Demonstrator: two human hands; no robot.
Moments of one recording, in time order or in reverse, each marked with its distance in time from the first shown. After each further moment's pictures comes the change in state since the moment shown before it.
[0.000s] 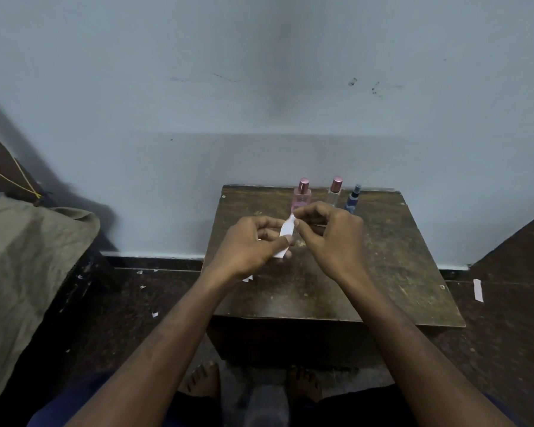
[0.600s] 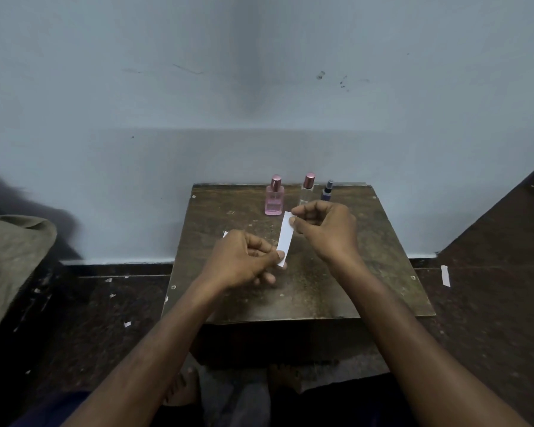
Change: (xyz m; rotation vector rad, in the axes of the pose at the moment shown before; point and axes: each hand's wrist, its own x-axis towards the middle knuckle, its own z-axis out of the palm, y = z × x) left_hand 0.001 -0.001 0.029 0.058 -0.115 -0.093; right_hand 0.019 0.038 -0.017 0.132 0.047 0.313
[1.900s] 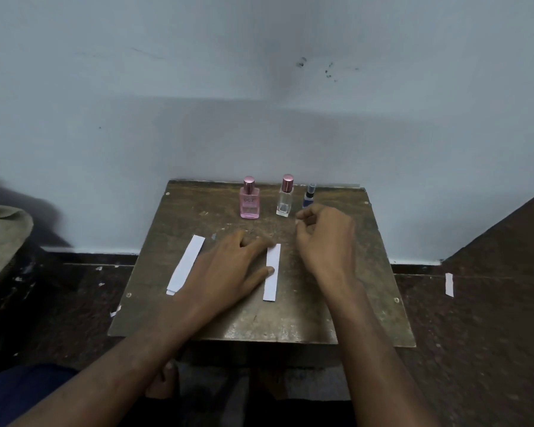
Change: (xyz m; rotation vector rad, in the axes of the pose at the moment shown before) left_hand 0.046 -0.018 0.043 0.943 0.175 0.323; right_hand 0.032 0.022 -0.031 -0.438 0.088 -0.119
